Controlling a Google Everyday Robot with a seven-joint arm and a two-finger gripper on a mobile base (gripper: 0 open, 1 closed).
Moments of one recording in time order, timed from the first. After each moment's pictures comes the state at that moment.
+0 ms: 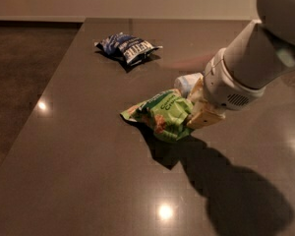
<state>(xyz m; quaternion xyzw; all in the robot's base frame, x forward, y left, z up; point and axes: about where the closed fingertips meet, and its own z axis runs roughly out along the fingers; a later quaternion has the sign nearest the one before) 0.442 -0.100 0.905 -0.67 0.71 0.04 0.21</state>
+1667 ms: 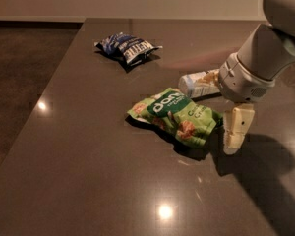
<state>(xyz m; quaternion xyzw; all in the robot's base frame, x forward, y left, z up) 0.466 -0.149 0.869 -0.76 0.62 0.09 0.15</state>
